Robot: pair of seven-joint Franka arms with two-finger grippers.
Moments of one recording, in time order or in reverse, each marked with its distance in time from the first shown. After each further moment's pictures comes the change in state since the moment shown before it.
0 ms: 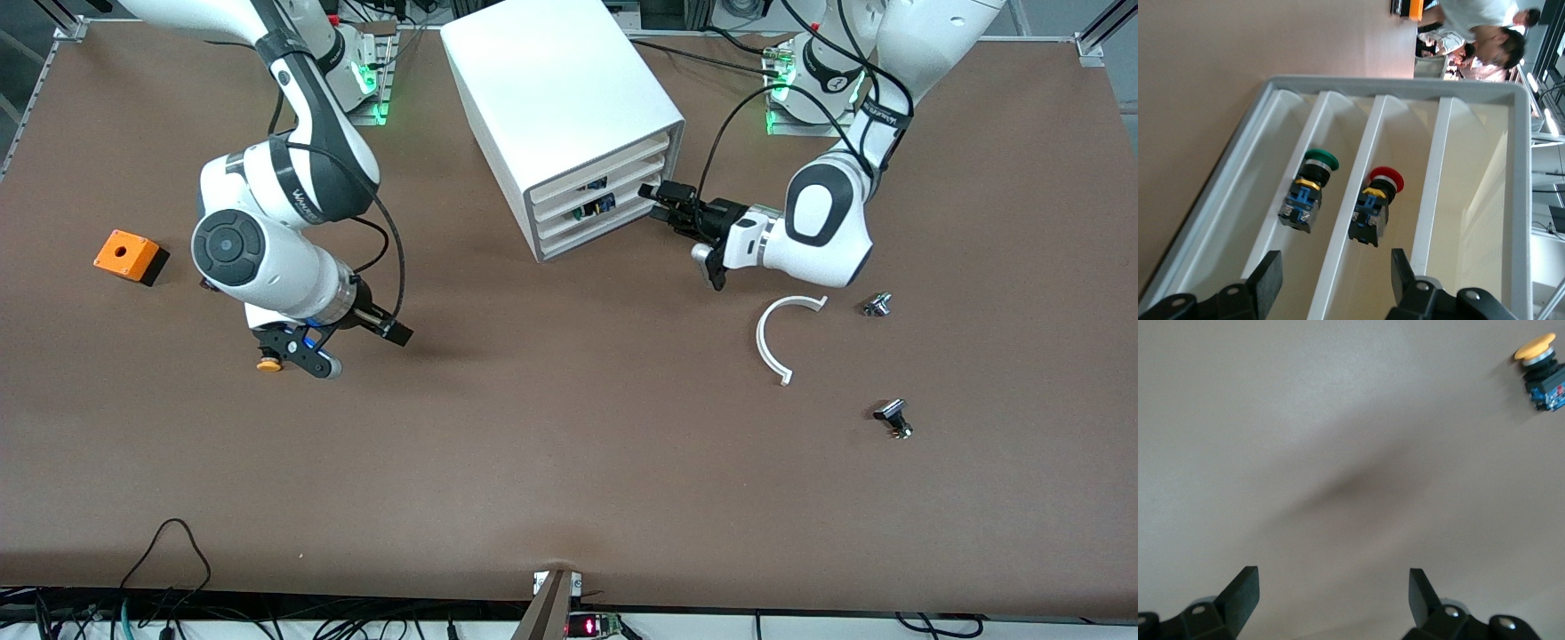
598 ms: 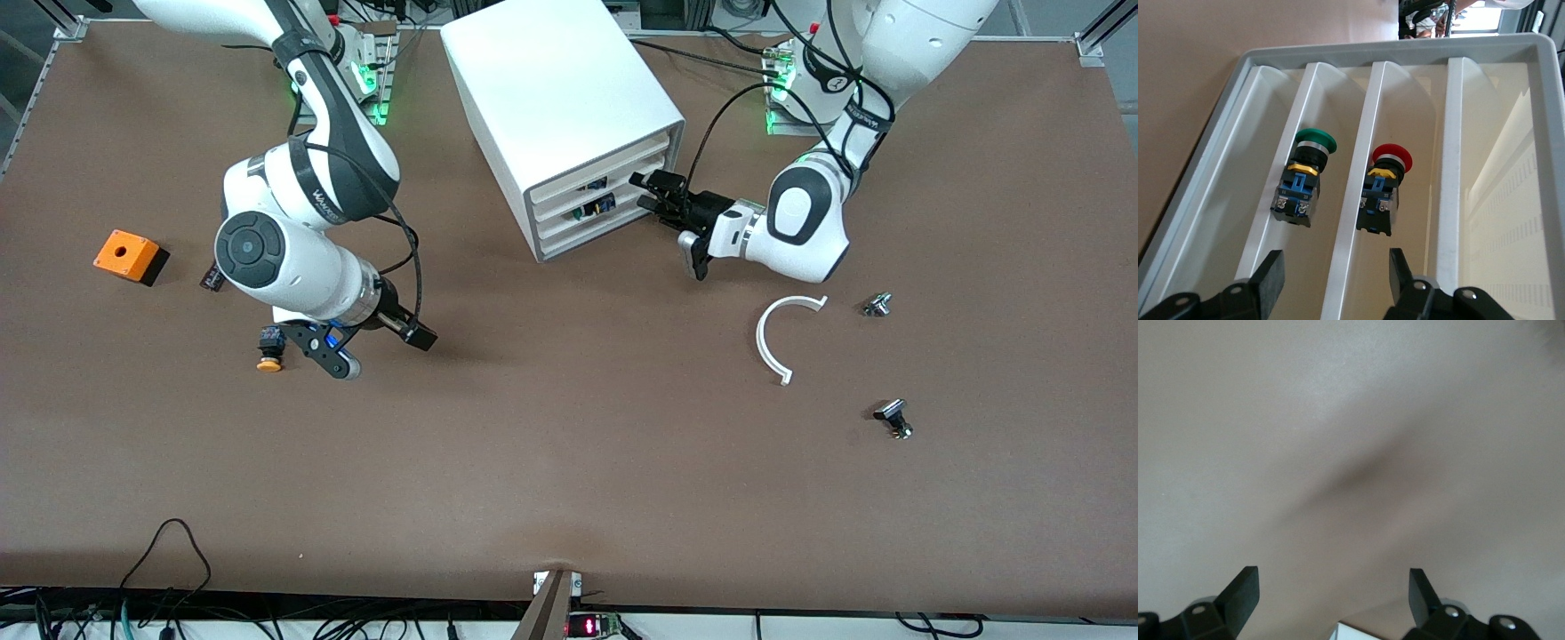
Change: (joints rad) left arm -0.002 0.063 -0.030 -0.033 -0.058 0.002 0.157; right arm 0.037 0.037 0.000 0.059 0.074 0.007 0.133
